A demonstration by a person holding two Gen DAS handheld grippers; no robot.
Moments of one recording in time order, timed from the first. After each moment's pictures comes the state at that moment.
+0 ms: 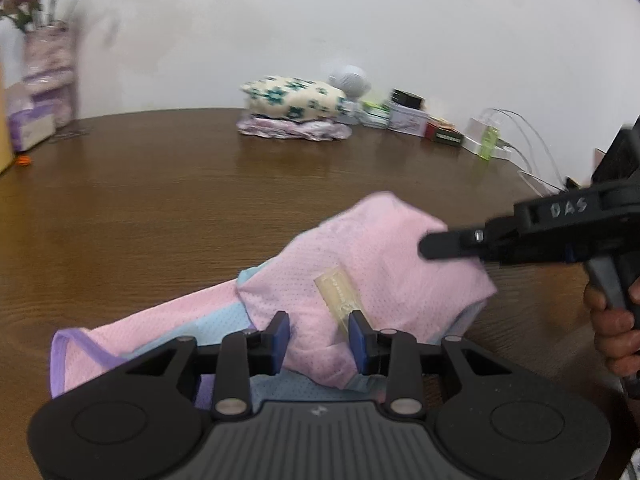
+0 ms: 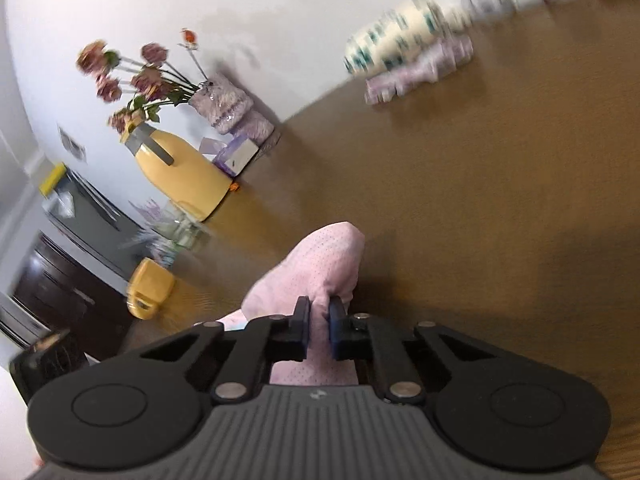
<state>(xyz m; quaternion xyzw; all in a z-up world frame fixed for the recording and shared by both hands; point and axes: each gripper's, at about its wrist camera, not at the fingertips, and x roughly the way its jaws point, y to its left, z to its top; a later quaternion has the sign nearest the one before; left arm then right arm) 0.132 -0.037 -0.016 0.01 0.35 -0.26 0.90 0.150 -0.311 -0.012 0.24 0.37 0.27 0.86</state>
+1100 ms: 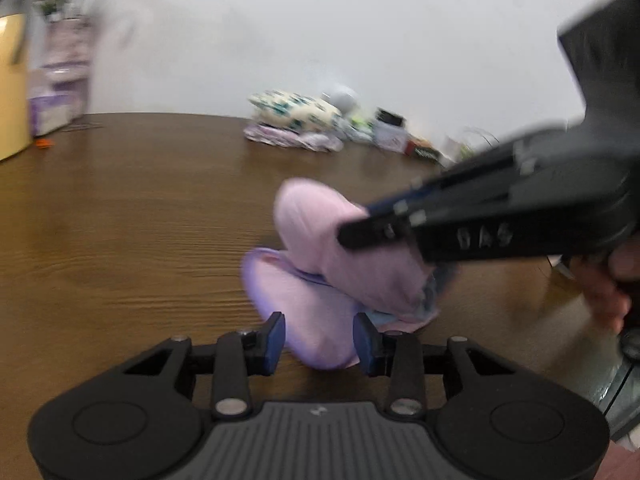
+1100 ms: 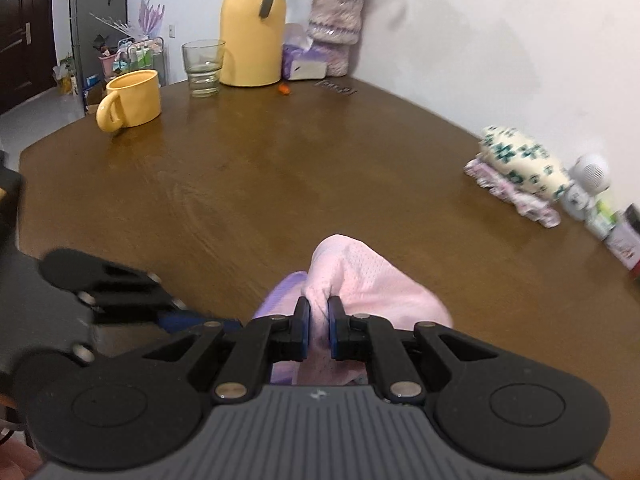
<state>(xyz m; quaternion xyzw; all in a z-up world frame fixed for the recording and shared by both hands) 0.074 0.053 -0.004 -0.04 0.32 -0.27 0.91 0.095 -0.116 0.045 -0.16 0.37 0.25 0.88</state>
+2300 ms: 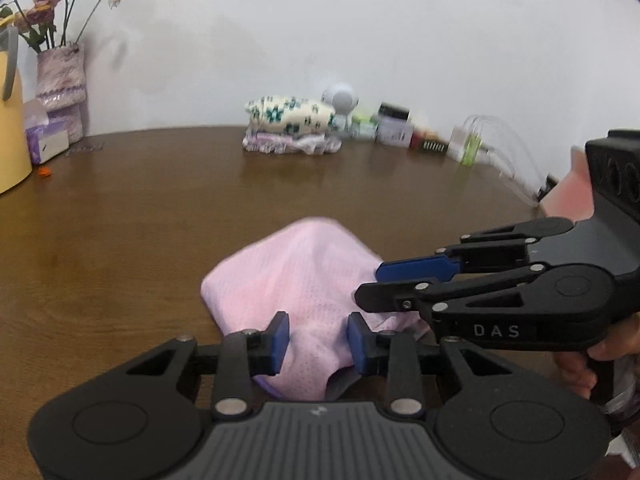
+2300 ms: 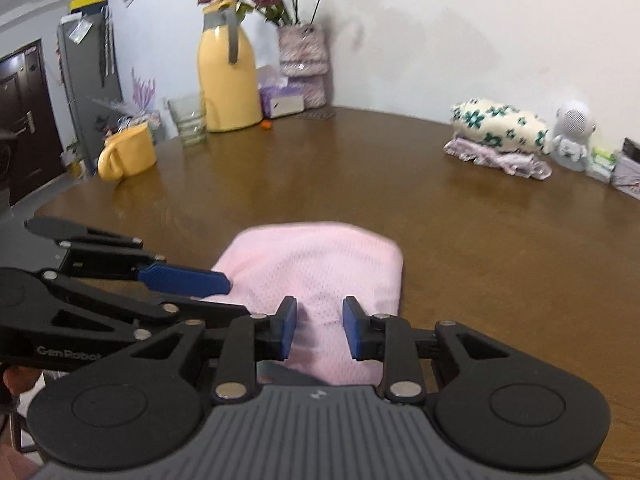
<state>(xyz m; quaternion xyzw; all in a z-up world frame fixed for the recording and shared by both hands) 0.079 0.003 0.000 0.02 0.33 -0.25 0.91 0.080 -0.192 -0.004 -0.05 0.31 0.28 0.91</state>
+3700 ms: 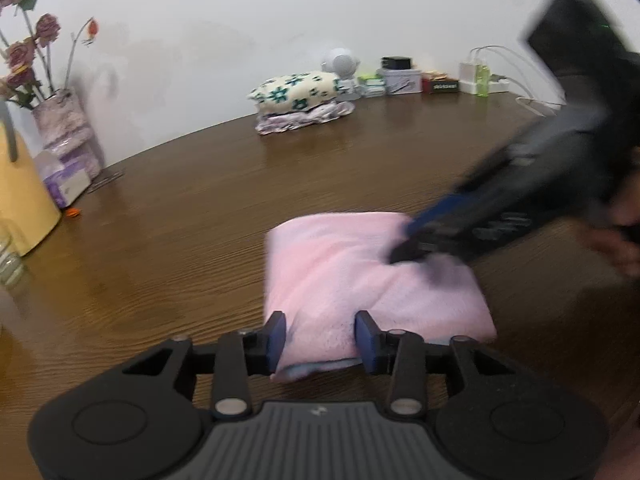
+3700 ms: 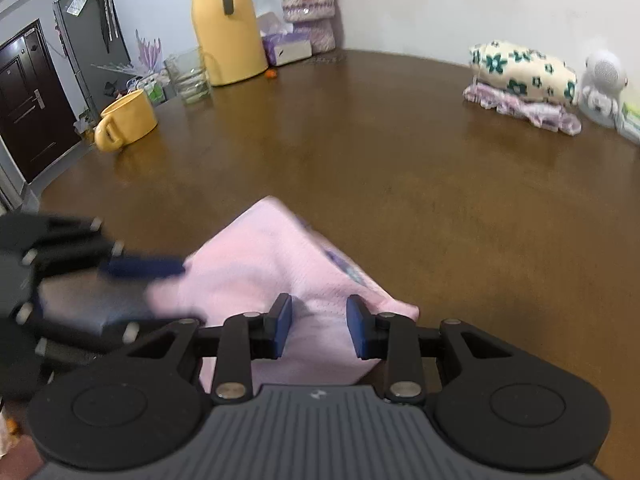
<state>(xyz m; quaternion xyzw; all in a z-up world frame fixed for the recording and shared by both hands) 0.072 0.002 -0.008 0.16 0.33 -0.21 0.91 0.117 -0.196 0.000 -0.04 0.41 0.30 0.86</state>
